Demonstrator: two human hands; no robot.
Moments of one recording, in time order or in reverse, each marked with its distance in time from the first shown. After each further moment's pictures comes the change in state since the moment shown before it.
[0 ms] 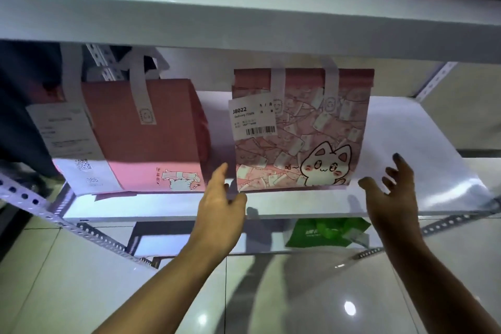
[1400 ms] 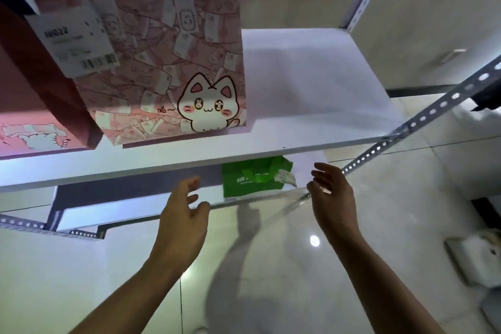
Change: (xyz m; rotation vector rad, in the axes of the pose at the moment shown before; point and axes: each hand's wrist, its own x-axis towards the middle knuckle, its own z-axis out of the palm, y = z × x) left_hand -0.065 -0.052 0.138 0.083 -0.066 -0.074; right_hand -0.002 0.147 -0.084 -0.033 -0.076 0.160
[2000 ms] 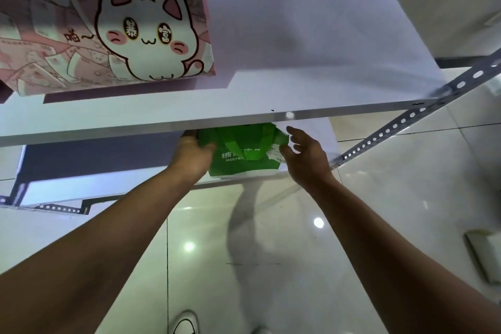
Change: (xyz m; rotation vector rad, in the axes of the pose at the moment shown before) left_hand 0.130 -0.043 0.110 -0.006 -0.036 -0.141; right_hand 0.110 0.082 0.050 -0.306 -0.263 -0.049
